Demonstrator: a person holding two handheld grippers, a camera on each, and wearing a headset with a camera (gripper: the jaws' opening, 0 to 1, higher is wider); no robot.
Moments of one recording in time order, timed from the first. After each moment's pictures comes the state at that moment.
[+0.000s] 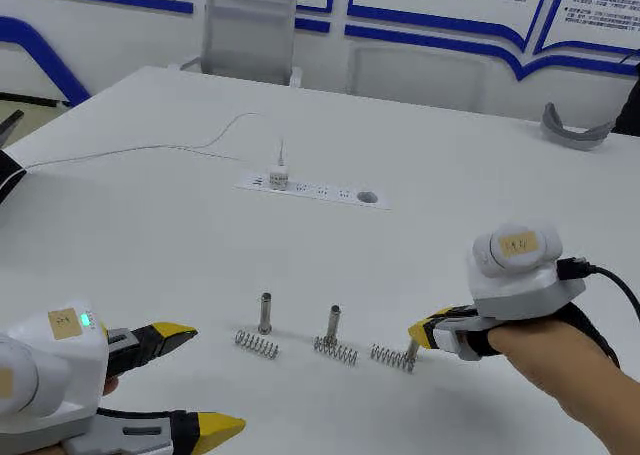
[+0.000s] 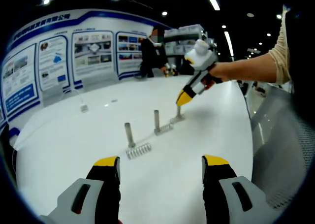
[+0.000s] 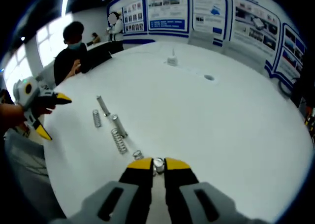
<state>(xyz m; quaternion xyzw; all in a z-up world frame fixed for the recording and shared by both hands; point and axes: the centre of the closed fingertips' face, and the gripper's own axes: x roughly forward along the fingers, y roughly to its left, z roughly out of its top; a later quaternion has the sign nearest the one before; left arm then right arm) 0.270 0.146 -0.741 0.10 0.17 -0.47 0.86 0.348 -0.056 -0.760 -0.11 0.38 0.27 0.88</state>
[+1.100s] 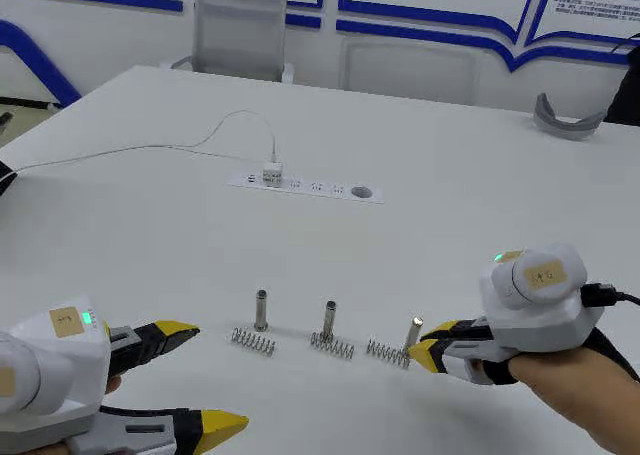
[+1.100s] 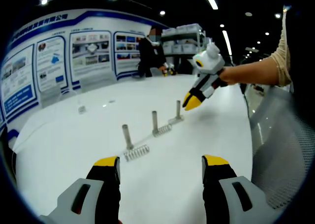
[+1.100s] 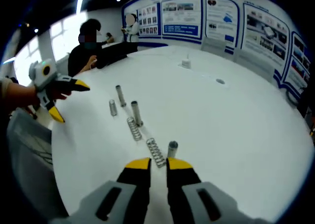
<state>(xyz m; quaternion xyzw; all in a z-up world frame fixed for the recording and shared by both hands) 0.270 0.143 -0.741 0.10 0.17 -0.47 0.86 0.318 -0.049 -0.767 -0.12 0.35 0.33 0.87</state>
